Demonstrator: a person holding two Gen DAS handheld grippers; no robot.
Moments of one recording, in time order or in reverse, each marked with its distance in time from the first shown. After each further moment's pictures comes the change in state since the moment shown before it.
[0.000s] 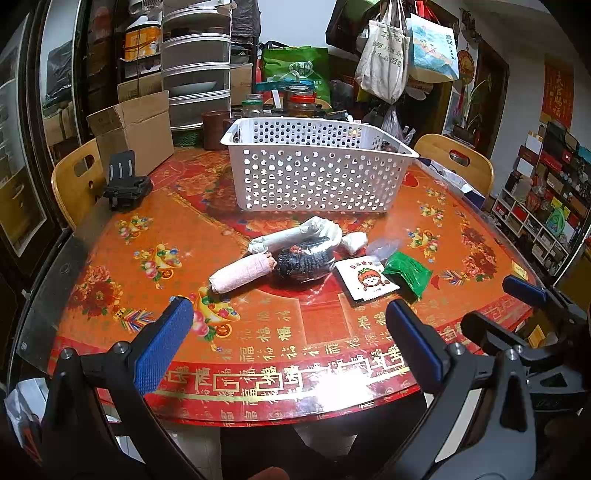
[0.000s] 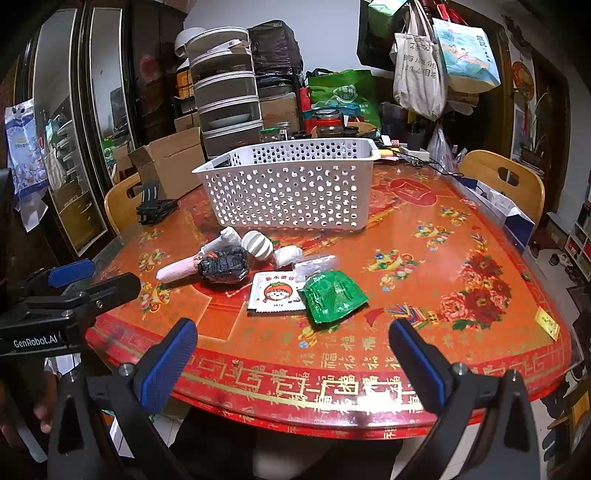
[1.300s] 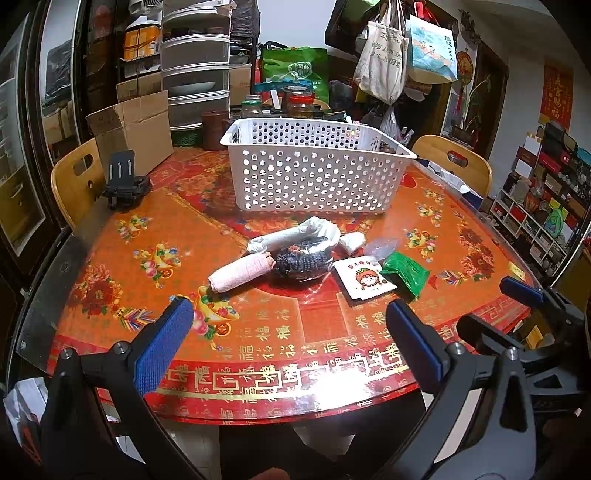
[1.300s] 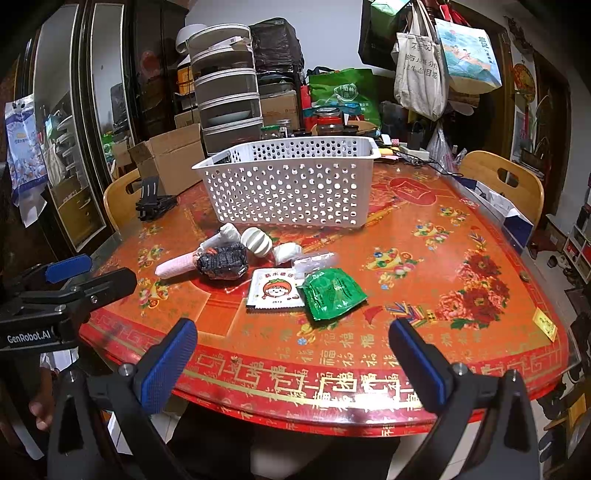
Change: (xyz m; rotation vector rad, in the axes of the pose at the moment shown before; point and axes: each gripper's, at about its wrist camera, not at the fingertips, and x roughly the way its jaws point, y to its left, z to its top) left arm -0.001 0.001 -0.001 -0.003 0.002 -0.005; right arm 0.000 0.000 -0.002 -0.009 0.012 -0.008
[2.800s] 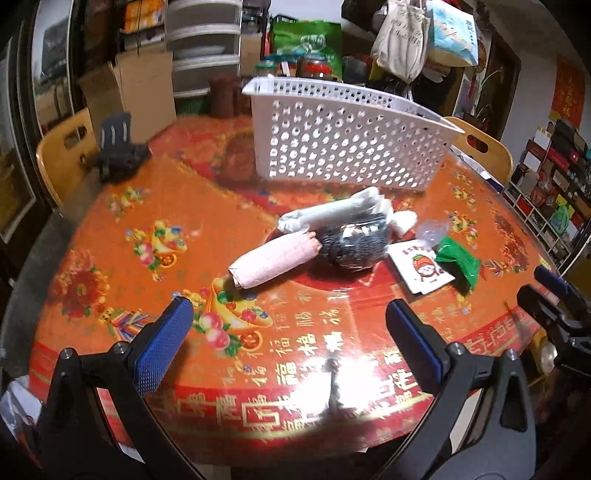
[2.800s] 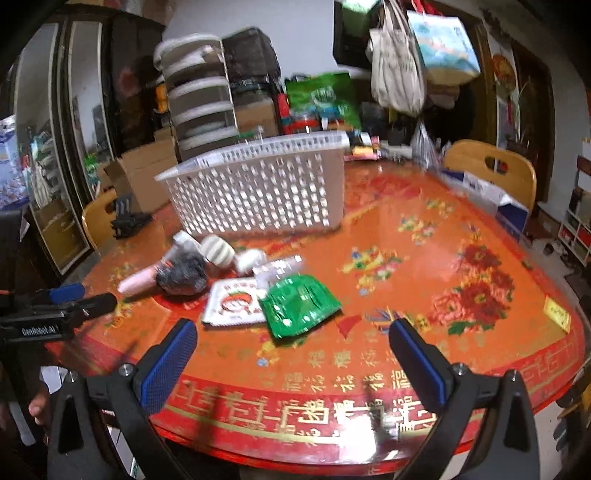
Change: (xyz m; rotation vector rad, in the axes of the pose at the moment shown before) left arm 0.078 0.049 -0.006 -0.034 0.100 -0.018; right arm 0.045 -0.037 -0.004 0.076 -0.023 -0.027
